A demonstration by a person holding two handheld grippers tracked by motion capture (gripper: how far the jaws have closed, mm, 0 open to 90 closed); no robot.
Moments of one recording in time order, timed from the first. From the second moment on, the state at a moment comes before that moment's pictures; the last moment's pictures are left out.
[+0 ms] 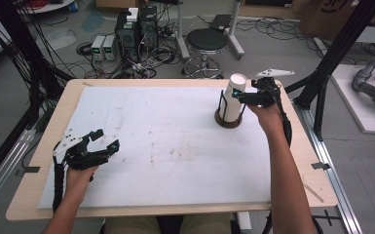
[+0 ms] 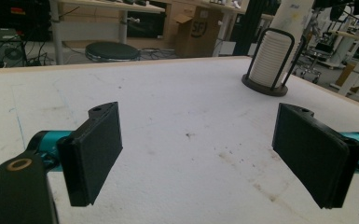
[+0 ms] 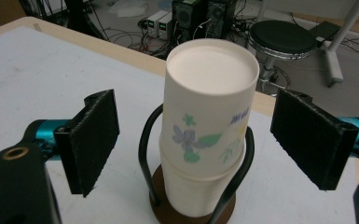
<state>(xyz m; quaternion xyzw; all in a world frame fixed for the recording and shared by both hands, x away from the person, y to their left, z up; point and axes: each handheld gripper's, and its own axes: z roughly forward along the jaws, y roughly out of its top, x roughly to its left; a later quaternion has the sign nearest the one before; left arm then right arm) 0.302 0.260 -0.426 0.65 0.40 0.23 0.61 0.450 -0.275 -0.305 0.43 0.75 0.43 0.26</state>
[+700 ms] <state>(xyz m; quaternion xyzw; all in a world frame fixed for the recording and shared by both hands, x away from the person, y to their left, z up) 0.302 0.264 -0.427 0.64 0.41 0.22 0.61 0.483 -0.263 -0.311 0.43 0.76 0.41 0.26</state>
